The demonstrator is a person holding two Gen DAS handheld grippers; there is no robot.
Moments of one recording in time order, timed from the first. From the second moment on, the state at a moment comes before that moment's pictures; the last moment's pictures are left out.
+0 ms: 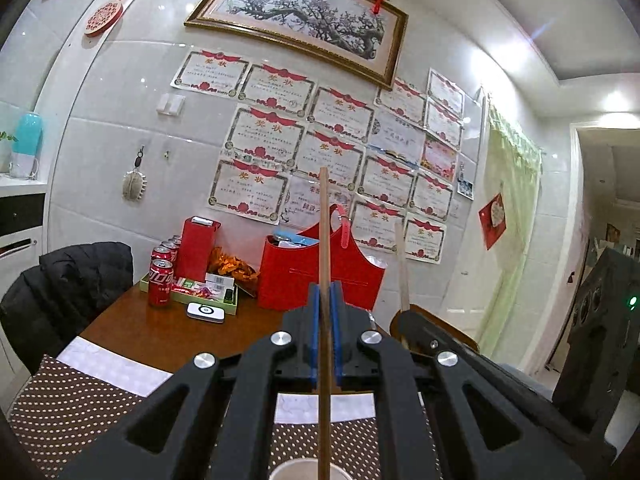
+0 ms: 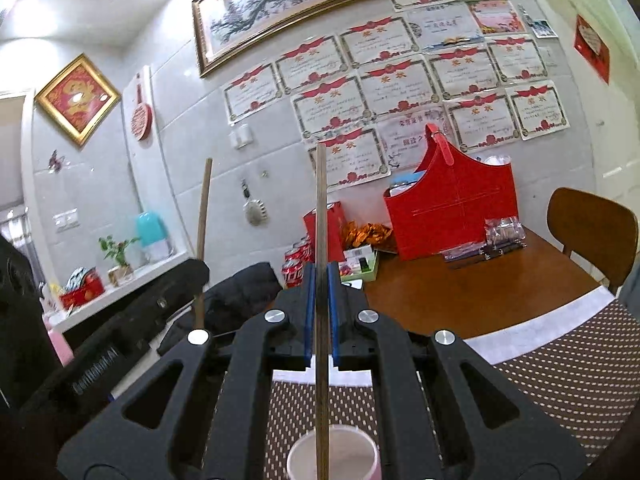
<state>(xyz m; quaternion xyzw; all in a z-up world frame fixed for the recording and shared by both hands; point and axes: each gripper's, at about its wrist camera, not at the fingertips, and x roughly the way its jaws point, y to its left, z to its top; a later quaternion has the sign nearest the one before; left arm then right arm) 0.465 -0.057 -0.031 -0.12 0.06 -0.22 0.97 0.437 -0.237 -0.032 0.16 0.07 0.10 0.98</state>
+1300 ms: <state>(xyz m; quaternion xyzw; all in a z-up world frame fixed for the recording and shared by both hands) 0.425 -0.025 -0.051 -0.07 0.11 -0.14 0.98 0.382 -0.290 -0.039 0.19 0.12 0.04 0.97</state>
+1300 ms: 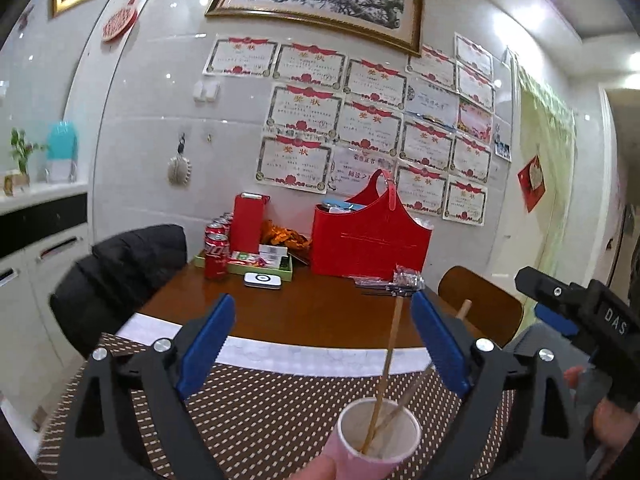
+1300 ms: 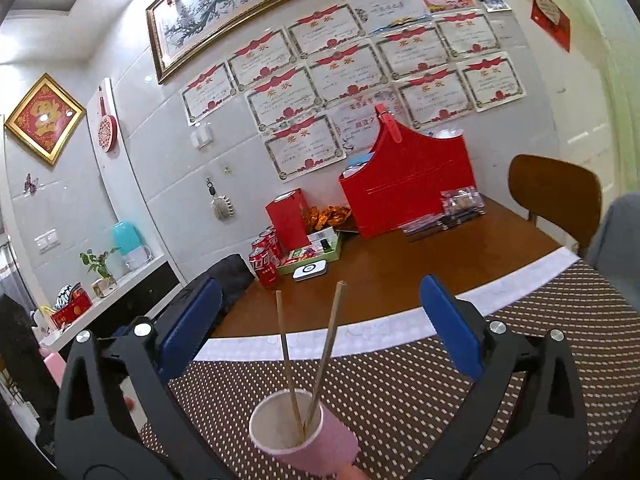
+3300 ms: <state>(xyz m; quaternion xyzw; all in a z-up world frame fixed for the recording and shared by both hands) 0.266 -0.024 -0.150 0.08 0.37 -0.08 0.92 0.196 -0.272 -0.075 0.07 0.28 0.01 0.96</state>
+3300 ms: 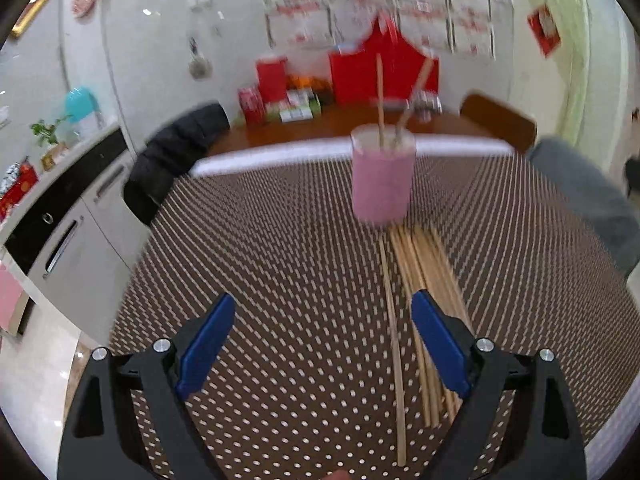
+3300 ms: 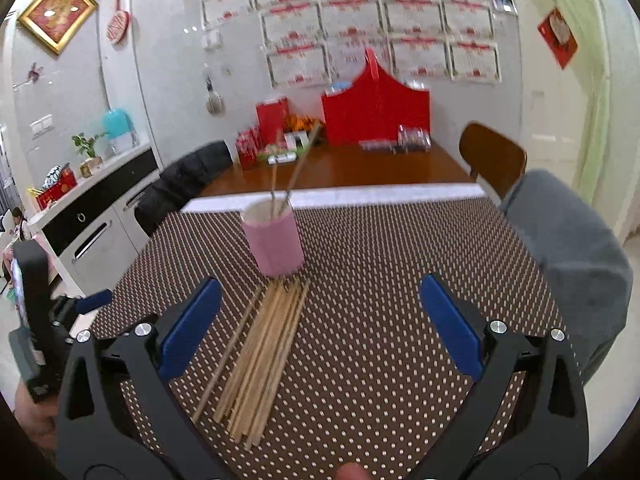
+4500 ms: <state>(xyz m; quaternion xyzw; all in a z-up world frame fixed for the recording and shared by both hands) 0.295 -0.026 -0.247 0.07 0.44 -0.12 0.88 0.278 -0.211 -0.230 -0.04 0.49 0.01 0.87</state>
